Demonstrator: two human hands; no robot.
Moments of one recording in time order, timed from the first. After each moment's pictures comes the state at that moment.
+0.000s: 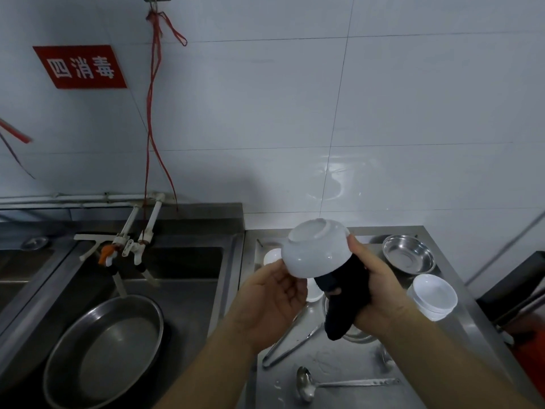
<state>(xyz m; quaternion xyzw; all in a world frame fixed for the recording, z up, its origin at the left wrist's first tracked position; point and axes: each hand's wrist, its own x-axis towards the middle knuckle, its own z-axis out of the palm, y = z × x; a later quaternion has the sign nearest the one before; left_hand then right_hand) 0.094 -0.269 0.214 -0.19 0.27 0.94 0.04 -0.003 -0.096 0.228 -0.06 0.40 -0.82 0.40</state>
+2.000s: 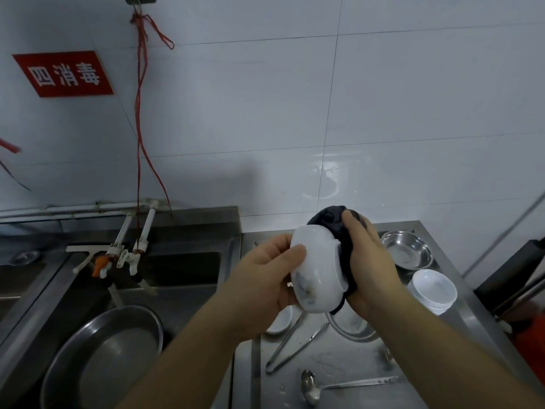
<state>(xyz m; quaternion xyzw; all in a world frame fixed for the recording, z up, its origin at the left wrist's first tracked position) 0.096 -0.277 0.282 -0.06 0.54 0.84 0.02 -0.001 -0.130 0.271 0.03 0.53 -0.83 0.16</state>
